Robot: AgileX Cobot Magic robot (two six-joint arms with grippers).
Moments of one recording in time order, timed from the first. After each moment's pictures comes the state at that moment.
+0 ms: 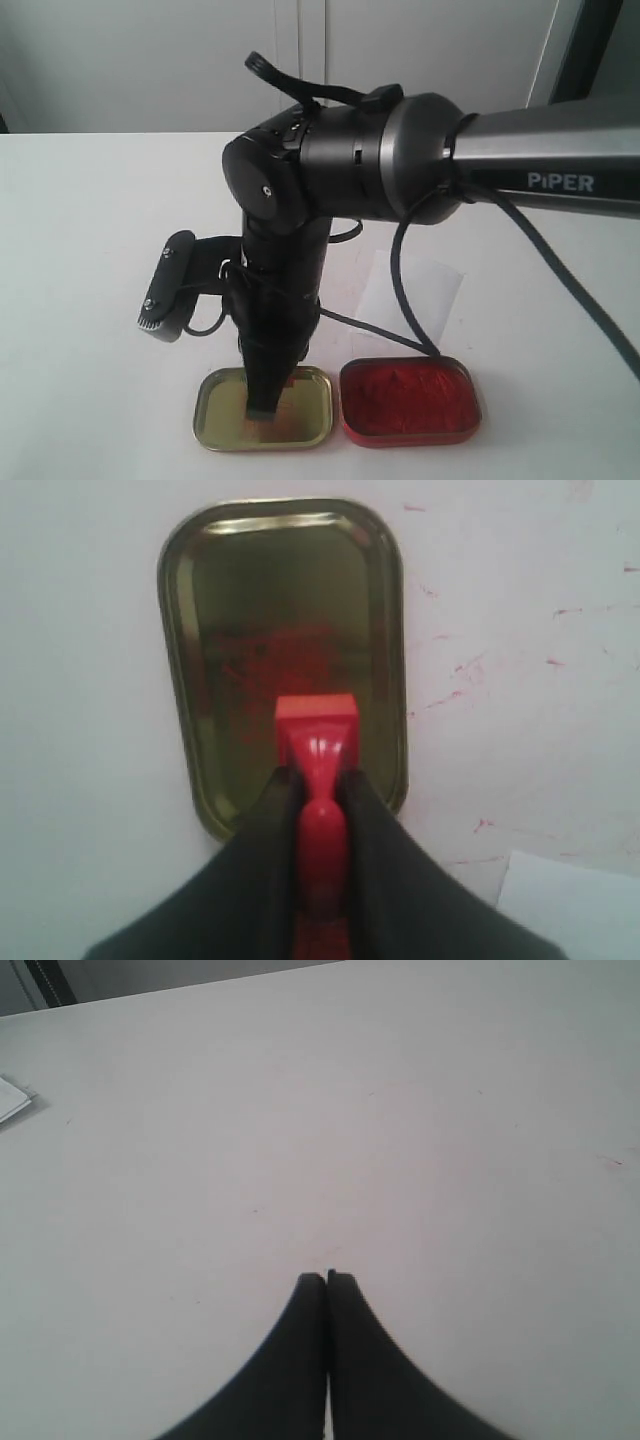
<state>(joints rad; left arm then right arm) -0.05 0.00 0.02 -0.05 0.39 0.16 0.89 1.90 -1.42 0.01 0.98 -0.61</state>
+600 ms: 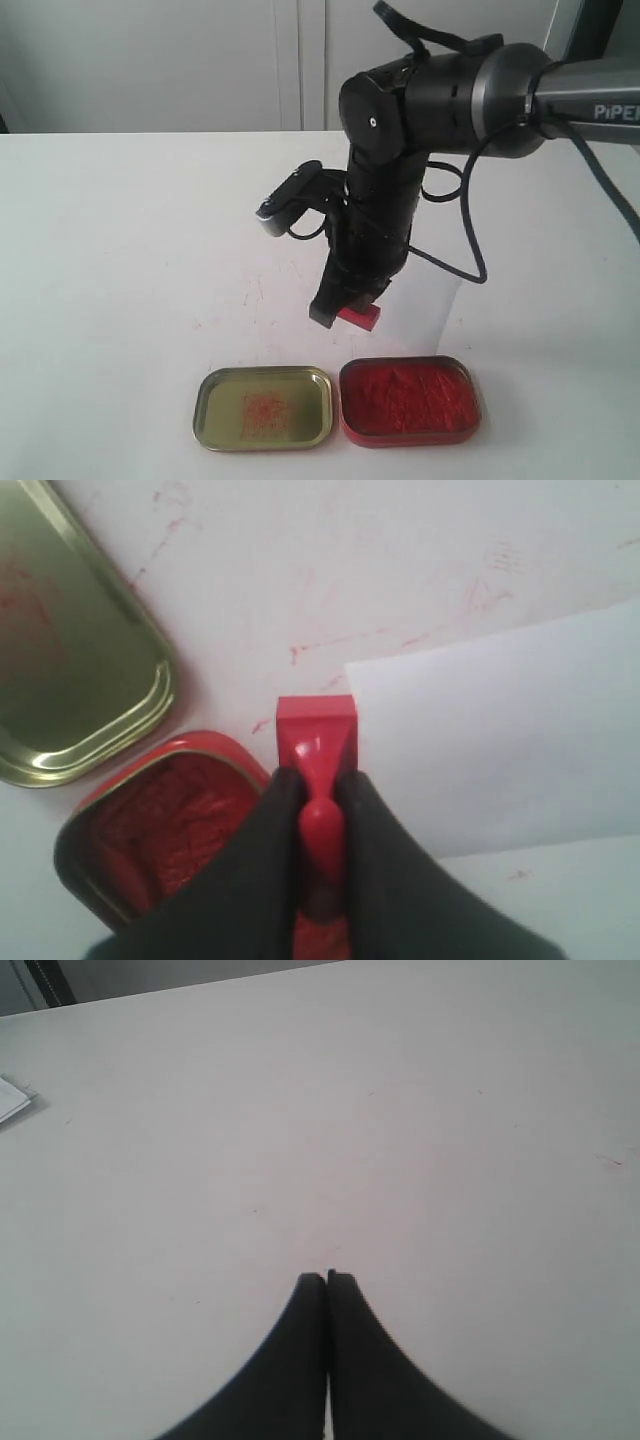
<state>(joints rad) -0.05 0.00 0.02 -0.05 0.39 0.16 0.64 1.90 -1.42 0.00 1.02 -0.37</state>
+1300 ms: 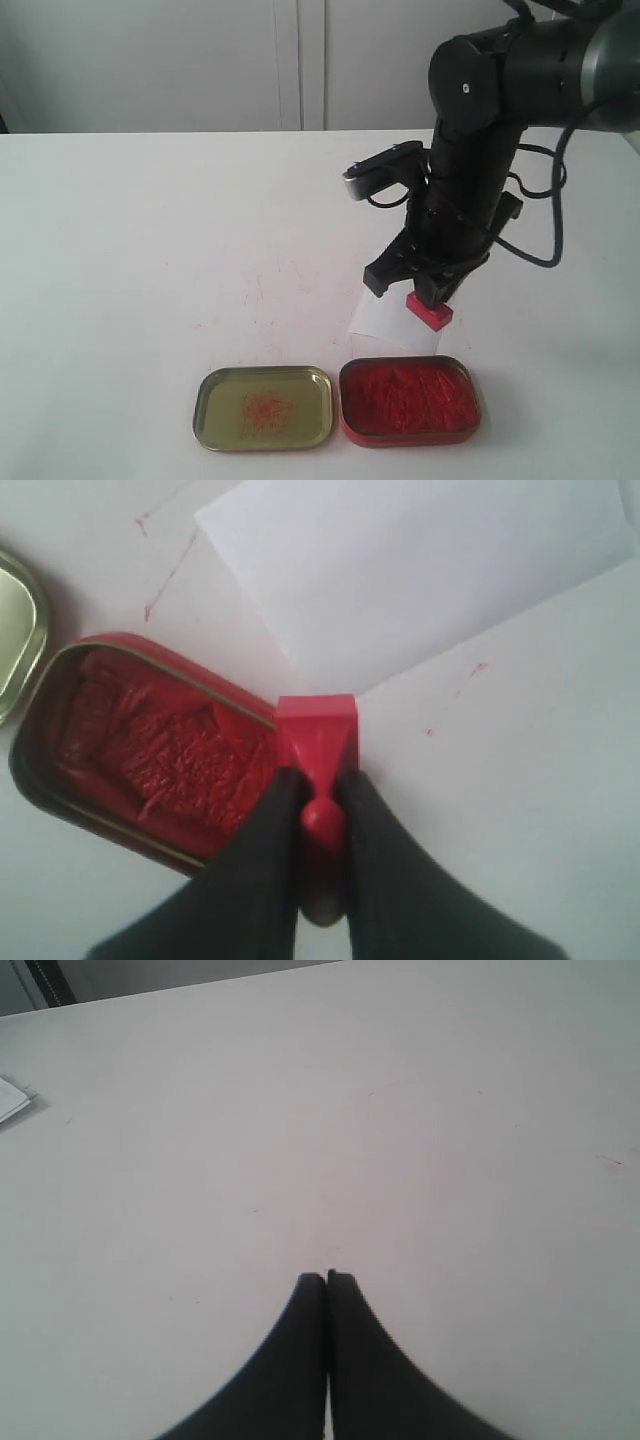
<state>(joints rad) -0.05 0.00 0.02 -0.05 0.39 0.16 0.51 1.79 -1.32 0.00 1.11 -0.11</state>
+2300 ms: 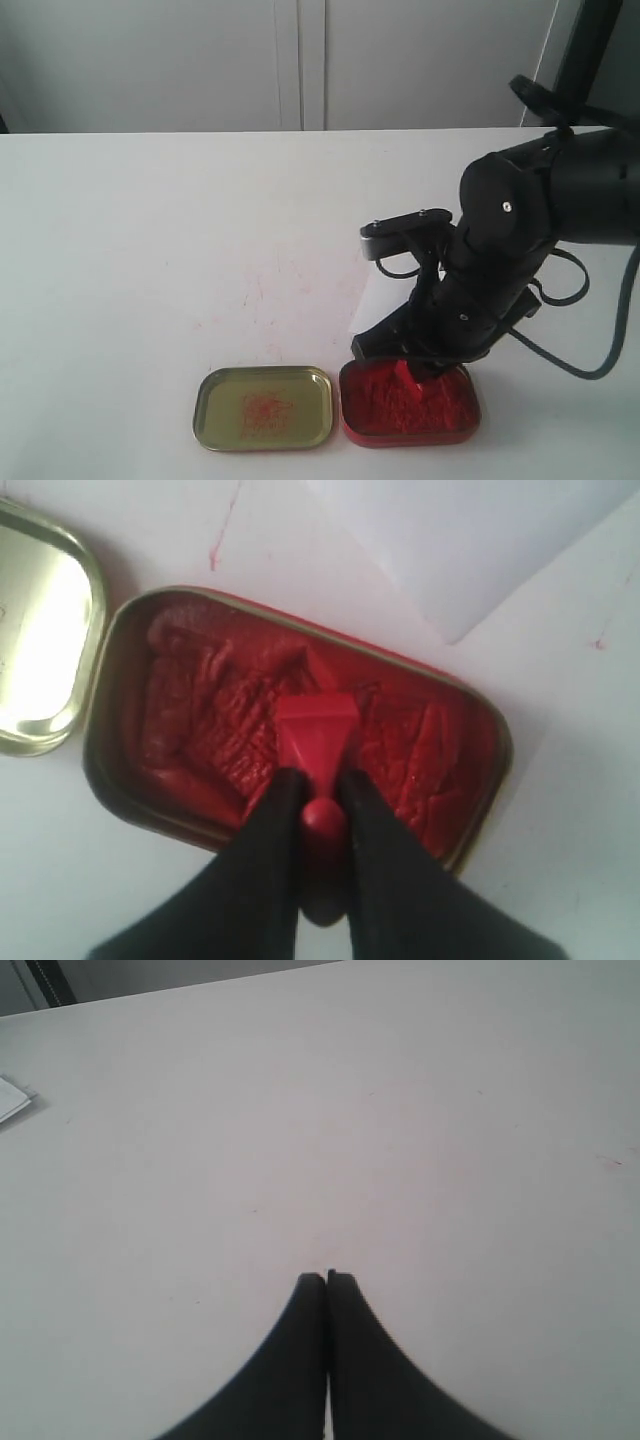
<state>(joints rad) -0.05 0.00 0.02 -0.05 0.39 0.16 0.57 1.64 -0.95 0.08 0.77 0.14</state>
